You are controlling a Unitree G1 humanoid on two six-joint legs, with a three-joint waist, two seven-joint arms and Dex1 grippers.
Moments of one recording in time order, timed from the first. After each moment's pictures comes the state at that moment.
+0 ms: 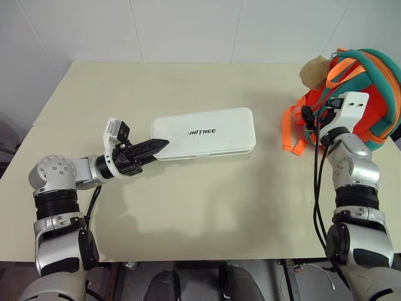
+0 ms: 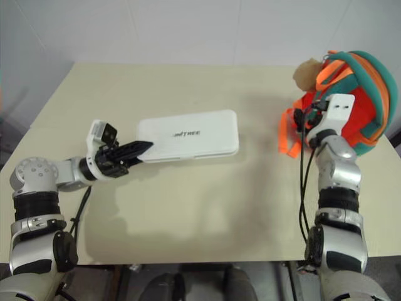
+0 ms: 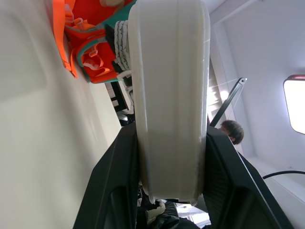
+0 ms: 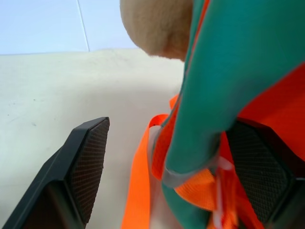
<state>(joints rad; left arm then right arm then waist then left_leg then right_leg) -0.77 0.54 0.42 0.39 -0.94 1.57 -0.93 -0.95 -0.50 -0.33 0.83 0.23 0.11 0.29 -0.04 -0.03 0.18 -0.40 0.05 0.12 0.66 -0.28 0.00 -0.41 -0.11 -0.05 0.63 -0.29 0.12</state>
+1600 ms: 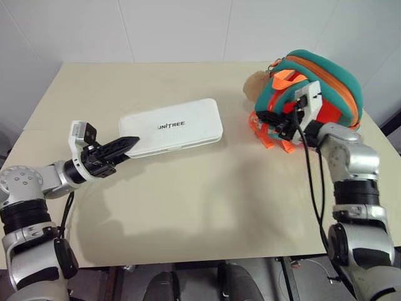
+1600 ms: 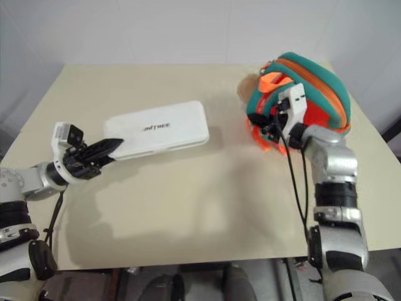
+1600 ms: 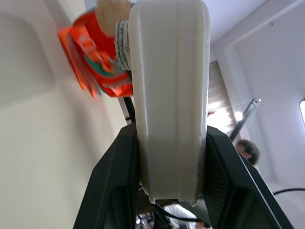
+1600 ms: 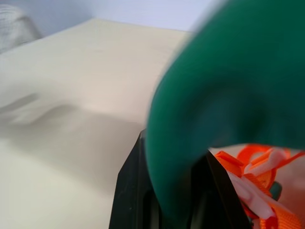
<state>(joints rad) -0.68 0.71 0.52 0.45 -1.01 1.52 -0.91 -0.81 -0.57 -0.16 0.21 0.39 0.60 0.88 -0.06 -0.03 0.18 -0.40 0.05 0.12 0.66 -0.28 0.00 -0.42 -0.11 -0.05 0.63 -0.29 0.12</state>
